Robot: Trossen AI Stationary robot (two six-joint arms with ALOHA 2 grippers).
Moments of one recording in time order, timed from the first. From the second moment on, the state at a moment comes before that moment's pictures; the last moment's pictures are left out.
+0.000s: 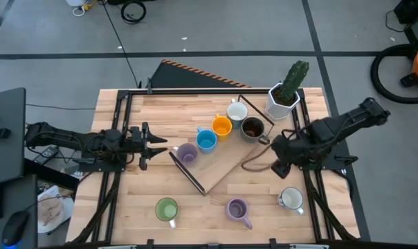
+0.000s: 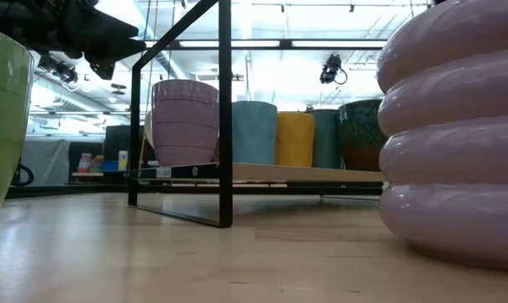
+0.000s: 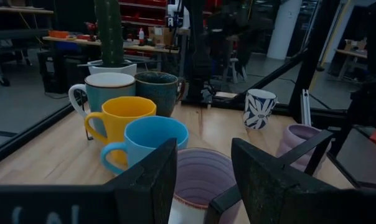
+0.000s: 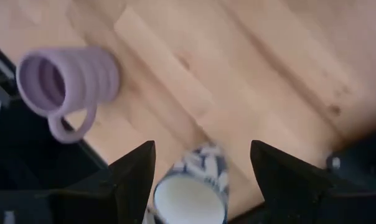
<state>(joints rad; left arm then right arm) -0.15 0.47 0.23 0.21 -0.24 -0.12 0.41 1.11 1.13 -1.28 -0.06 1.23</state>
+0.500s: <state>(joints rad) -0.15 0.47 0.23 0.27 -0.24 -0.12 0.68 1.29 1.31 -1.44 -0.16 1.54</state>
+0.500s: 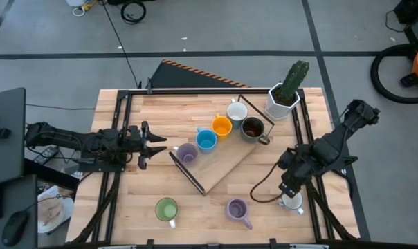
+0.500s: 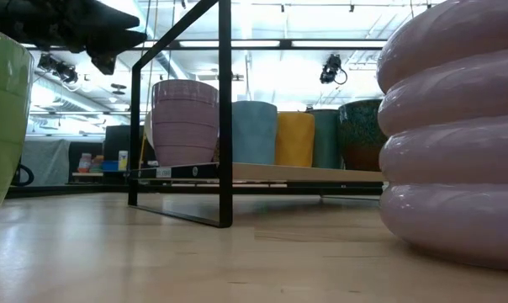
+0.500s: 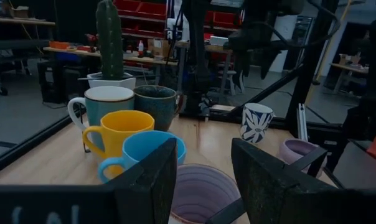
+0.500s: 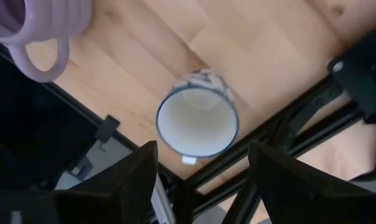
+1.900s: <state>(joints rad) -0.15 0.47 0.23 0.46 -0.24 0.02 1.05 1.56 1.25 -1.23 -0.14 2.03</state>
